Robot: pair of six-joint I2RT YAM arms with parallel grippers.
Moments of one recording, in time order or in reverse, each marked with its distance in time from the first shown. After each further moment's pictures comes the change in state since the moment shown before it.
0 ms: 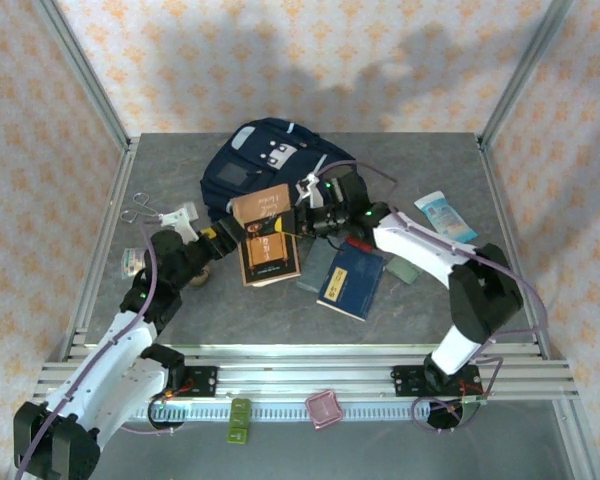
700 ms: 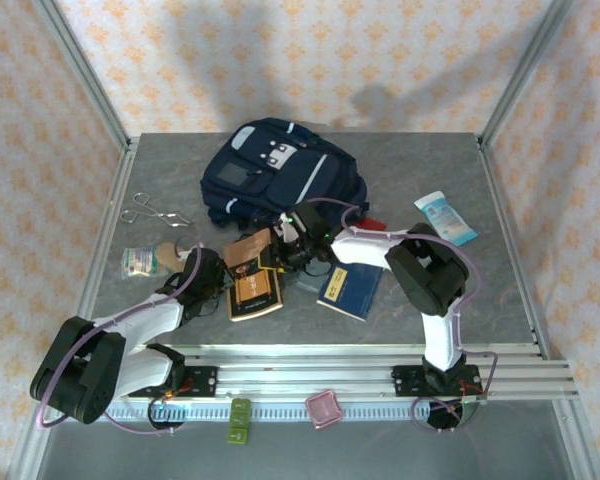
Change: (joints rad) left arm -0.046 0.393 -0.208 -0.004 -0.241 -0.105; right arm 0.150 0.344 -0.001 0.101 0.098 0.126
